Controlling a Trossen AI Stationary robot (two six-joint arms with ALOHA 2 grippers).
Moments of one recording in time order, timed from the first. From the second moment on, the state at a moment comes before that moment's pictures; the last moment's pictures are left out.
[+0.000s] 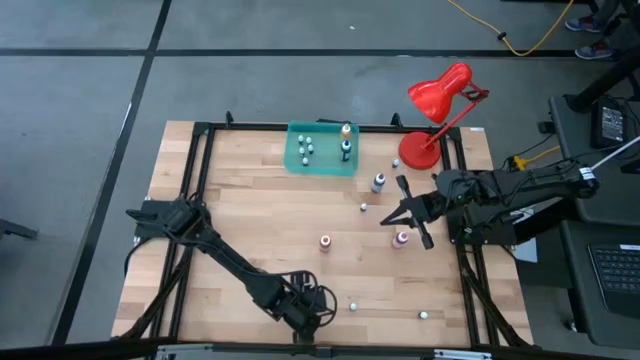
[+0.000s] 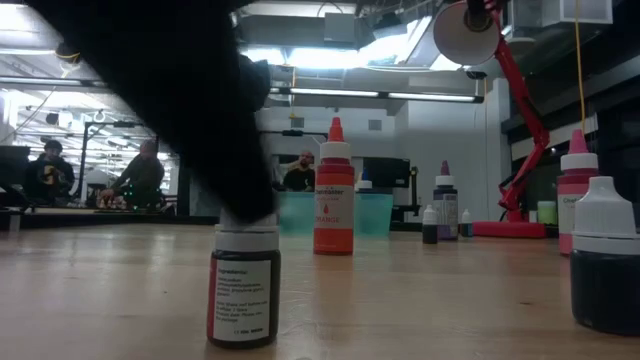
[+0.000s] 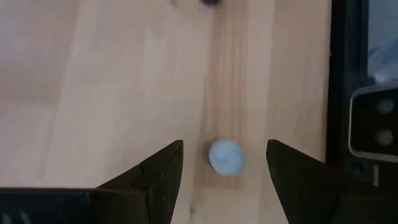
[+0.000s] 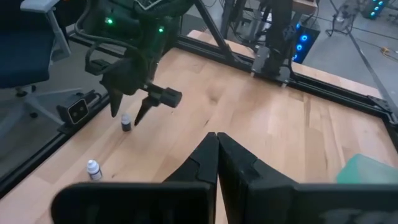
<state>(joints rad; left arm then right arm) -0.61 2.12 1.55 -0.50 -0.23 -0.73 0.18 0.88 0.79 -0.27 -0.12 -0.21</state>
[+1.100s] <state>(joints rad) -0.62 2.16 1.55 -0.47 -0.27 -0.80 0.18 0.88 0.80 -0.31 -0.12 -0.19</state>
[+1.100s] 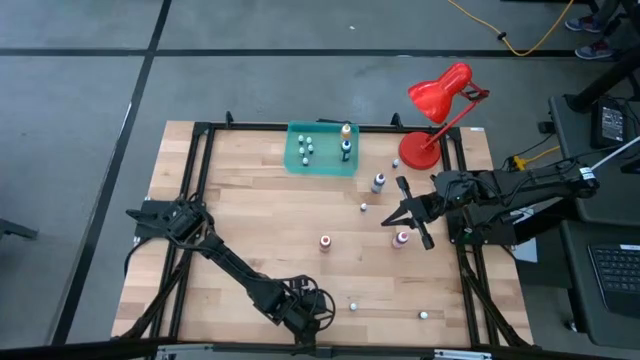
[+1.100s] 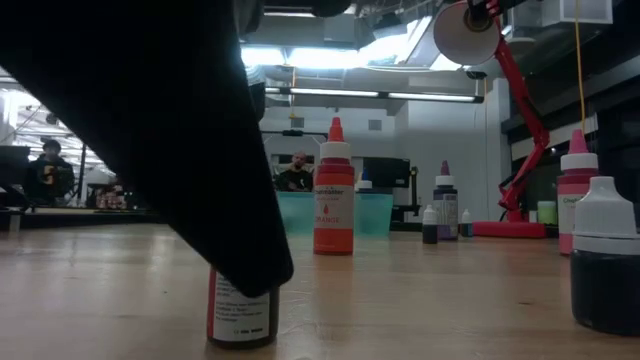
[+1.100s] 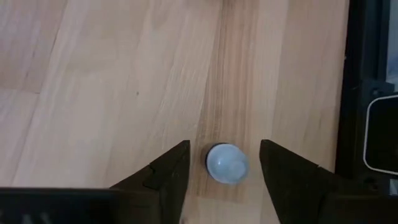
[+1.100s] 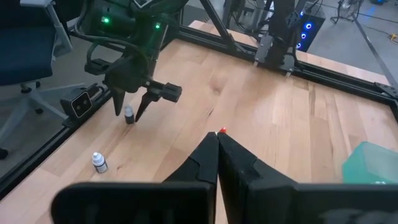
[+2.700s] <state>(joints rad) -0.09 1.70 1.55 -0.86 -0.15 -0.46 0.06 0.88 0.80 -0.30 -0.03 -0.22</state>
